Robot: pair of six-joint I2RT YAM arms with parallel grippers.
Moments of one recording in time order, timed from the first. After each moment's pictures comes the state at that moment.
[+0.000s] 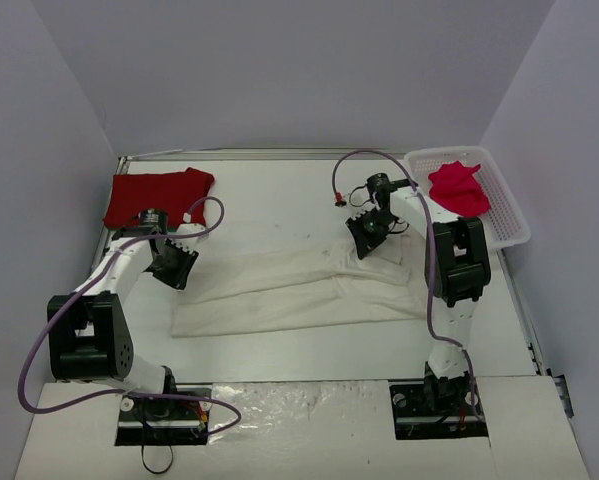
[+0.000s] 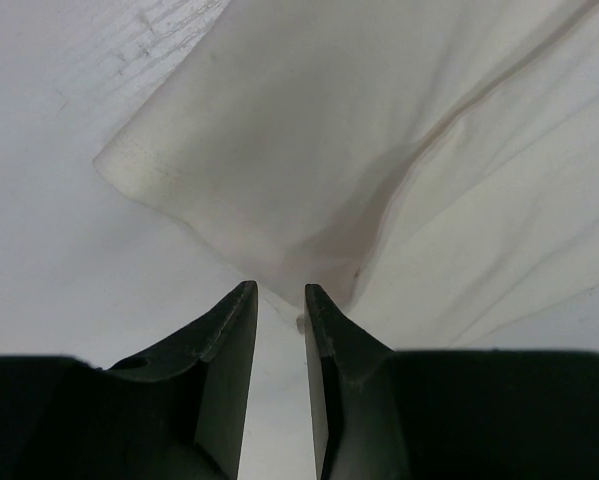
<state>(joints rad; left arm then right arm) 0.03 1.46 0.98 -0.79 0.23 0.54 0.24 2.06 1.53 -0.87 -0.37 -0.47</state>
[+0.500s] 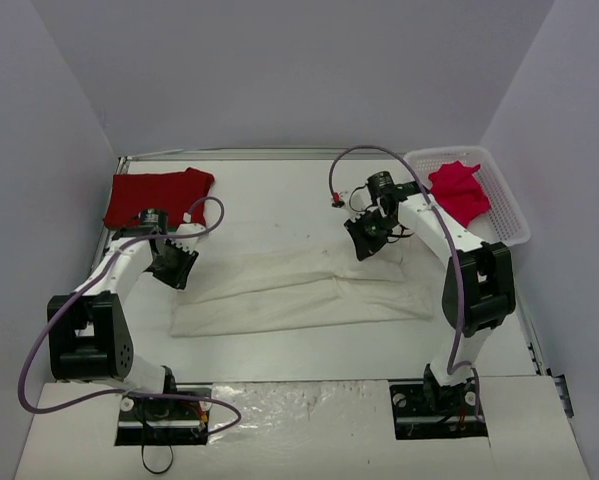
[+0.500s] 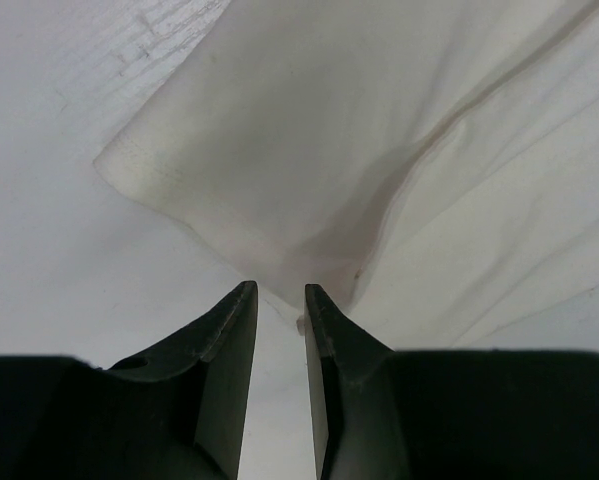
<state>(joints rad) 0.03 1.46 0.98 -0.79 0.23 0.54 0.30 1.80 1.42 -0.91 -0.37 -0.47</state>
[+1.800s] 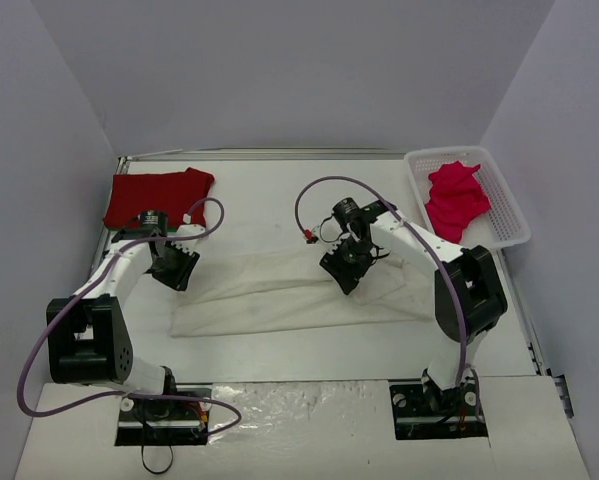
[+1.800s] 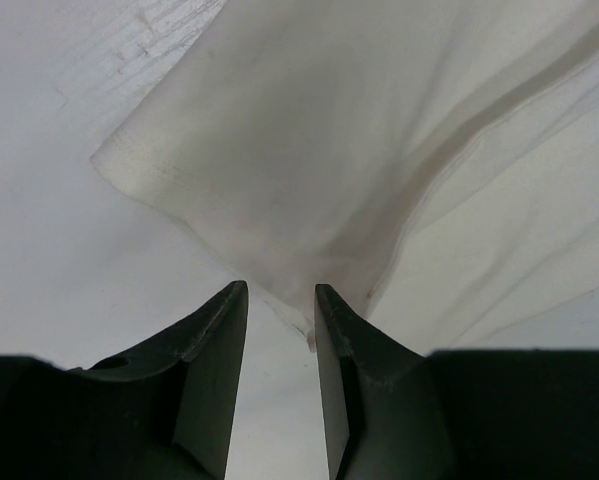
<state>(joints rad) 0.03 1.44 0.96 -0.78 0.23 0.54 0.53 1.77 1.30 -0.99 -0.25 -0.44</state>
